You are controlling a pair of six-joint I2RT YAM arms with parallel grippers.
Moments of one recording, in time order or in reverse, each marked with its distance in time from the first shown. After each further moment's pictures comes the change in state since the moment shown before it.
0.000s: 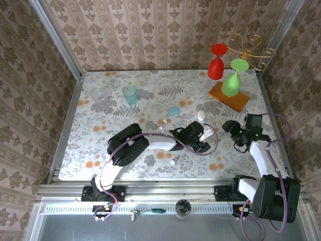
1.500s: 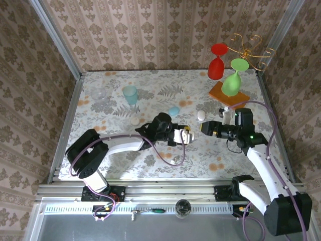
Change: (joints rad) left arm 0.182 -0.493 -0.441 0.147 0.337 0.791; right arm 0.322 -0.125 0.109 -0.027 -0.365 -0.310
